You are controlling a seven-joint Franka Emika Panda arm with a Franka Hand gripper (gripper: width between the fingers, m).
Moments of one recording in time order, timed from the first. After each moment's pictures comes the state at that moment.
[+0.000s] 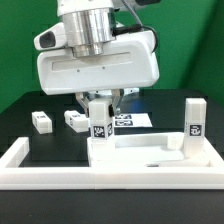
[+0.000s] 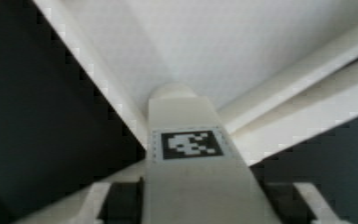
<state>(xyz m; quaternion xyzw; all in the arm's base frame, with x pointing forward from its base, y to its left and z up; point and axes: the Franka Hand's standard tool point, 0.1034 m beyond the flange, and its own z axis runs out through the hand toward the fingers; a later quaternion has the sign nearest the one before) 0.644 -0.064 0.107 -0.95 0.32 -0.02 0.07</state>
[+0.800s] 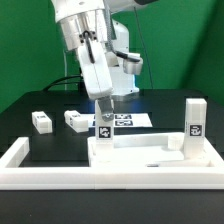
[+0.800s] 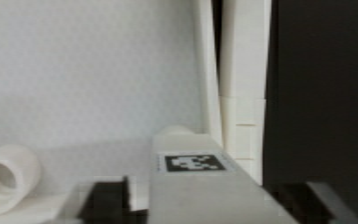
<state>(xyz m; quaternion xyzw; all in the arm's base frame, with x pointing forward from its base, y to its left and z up) 0.644 -0.055 0.104 -0.71 0.70 0.02 0.13</state>
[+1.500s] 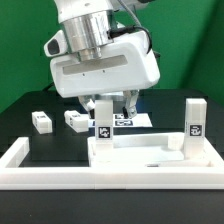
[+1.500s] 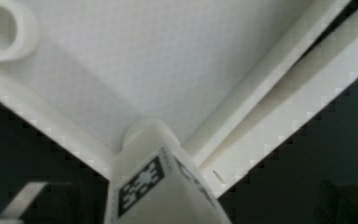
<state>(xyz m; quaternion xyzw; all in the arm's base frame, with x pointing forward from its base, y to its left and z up) 0.641 -0.050 0.104 -0.94 0.33 0.00 0.12</state>
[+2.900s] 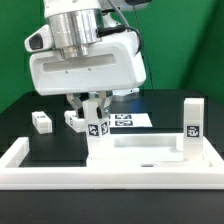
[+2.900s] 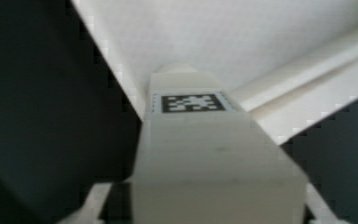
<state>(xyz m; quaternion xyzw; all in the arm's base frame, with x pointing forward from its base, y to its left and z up) 0.645 -0.077 0.106 -0.92 0.38 -0.01 0.09</state>
